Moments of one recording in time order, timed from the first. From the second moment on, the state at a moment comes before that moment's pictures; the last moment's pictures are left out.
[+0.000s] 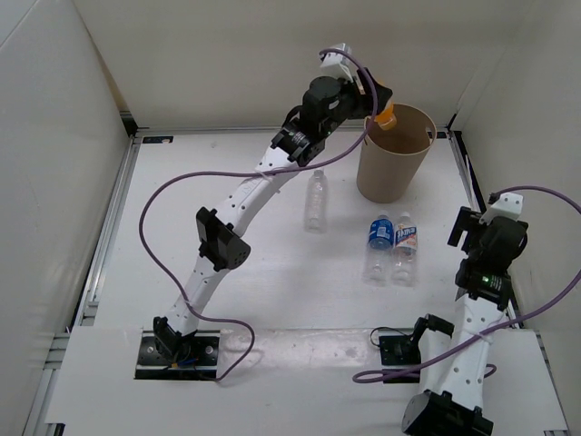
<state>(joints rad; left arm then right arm) -0.77 2.40 2.71 -0.24 -0.07 -0.60 -0.42 0.63 0.66 -0.44 0.04 -0.15</state>
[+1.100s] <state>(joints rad) -0.80 2.57 2.76 -0.22 -0.17 -0.44 -0.38 0.58 0.67 -0.53 0.15 -0.17</state>
